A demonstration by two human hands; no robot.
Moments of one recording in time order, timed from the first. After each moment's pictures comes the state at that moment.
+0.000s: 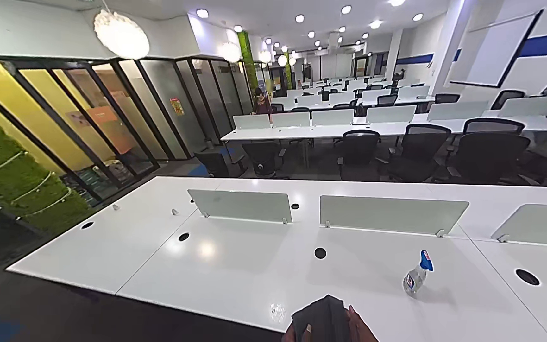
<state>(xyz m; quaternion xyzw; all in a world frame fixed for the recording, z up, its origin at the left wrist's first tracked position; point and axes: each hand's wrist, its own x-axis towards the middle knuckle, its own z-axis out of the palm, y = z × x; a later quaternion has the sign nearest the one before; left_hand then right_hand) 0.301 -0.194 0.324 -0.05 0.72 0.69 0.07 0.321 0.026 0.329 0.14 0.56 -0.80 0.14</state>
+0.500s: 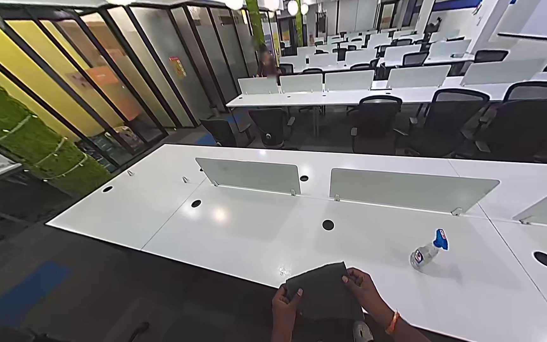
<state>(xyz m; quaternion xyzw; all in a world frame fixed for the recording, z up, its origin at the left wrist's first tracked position) 0.282 -0.236 0.320 -0.10 0.63 0.77 0.02 0.281 0.030 0.331 0.04 0.68 -0.73 0.02</state>
